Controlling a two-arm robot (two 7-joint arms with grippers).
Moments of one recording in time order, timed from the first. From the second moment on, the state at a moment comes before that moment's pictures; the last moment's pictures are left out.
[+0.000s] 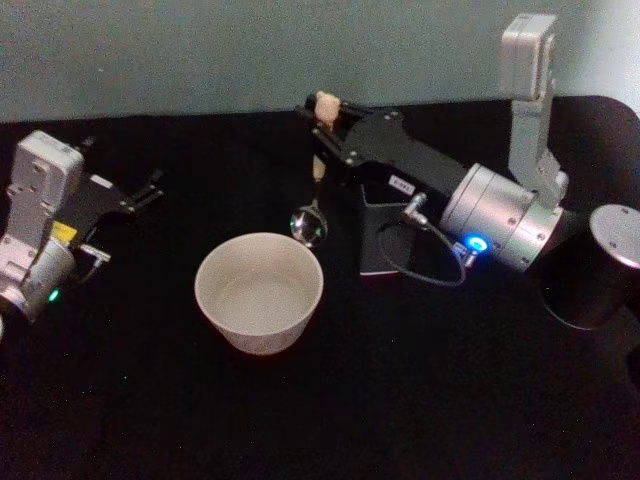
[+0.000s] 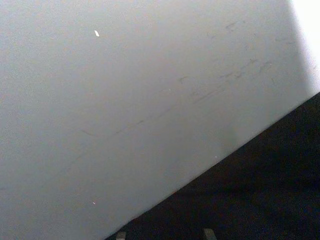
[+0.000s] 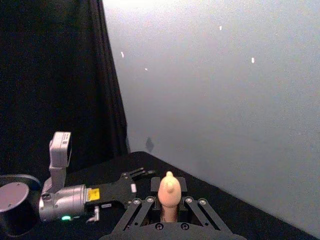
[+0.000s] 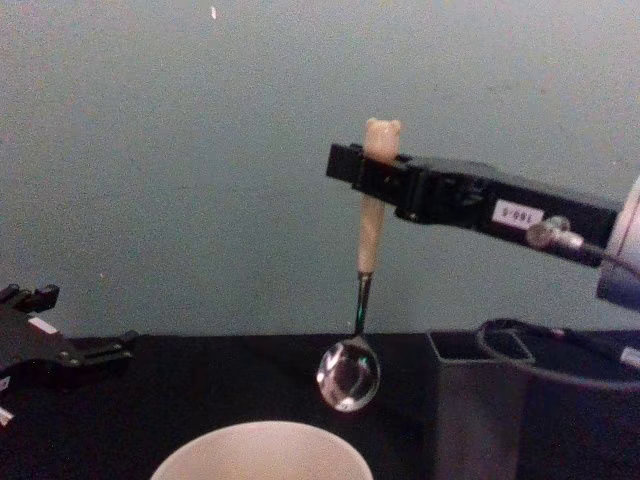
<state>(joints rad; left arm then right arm) -0.20 0.60 0.45 -1.41 -0.25 -0.12 0.03 0.29 0.41 -0.49 -1.64 0.63 0.04 0.48</state>
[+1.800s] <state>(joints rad) -0.20 0.60 0.45 -1.41 -0.25 -0.12 0.03 0.28 0.36 -0.57 -1.41 0.58 -0.16 0.68</state>
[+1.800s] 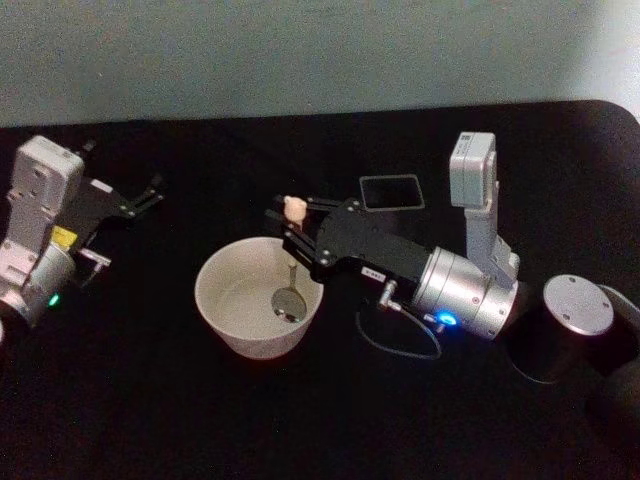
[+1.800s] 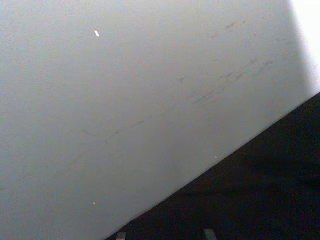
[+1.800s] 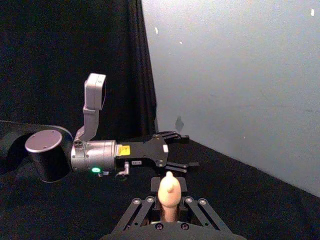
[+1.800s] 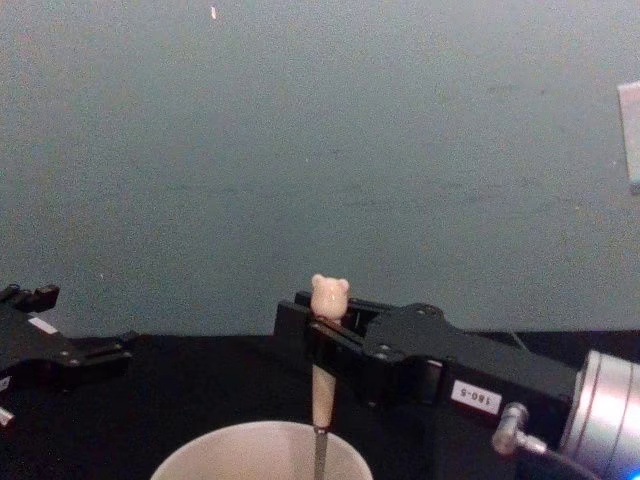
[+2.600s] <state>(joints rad) -0.20 0.60 0.45 -1.41 -0.25 -0.12 0.03 0.27 0.35 -0.58 -1.40 0.55 -0.16 0.68</state>
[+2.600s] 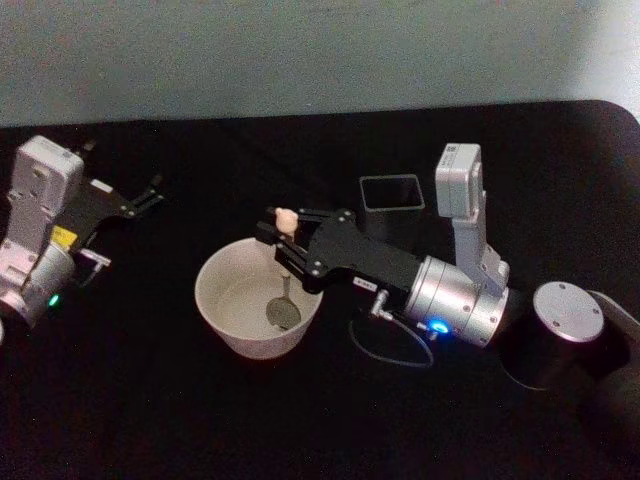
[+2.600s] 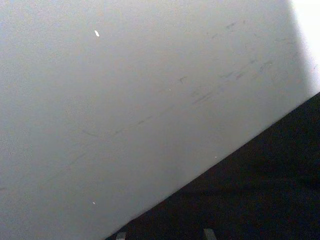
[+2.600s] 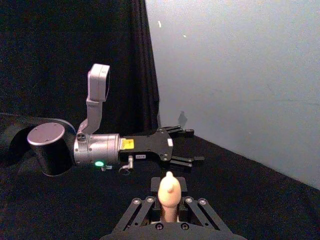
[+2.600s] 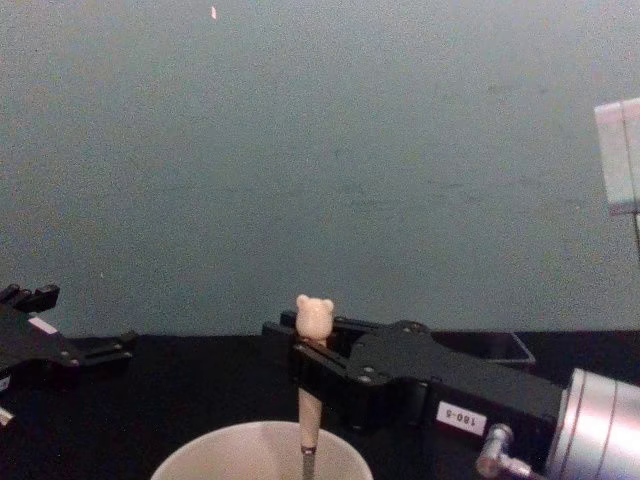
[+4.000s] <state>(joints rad) -0.20 0.60 0.45 -1.41 -0.25 -0.12 0.03 0.33 0.27 -0.61 -1.31 0.51 -0.15 0.66</state>
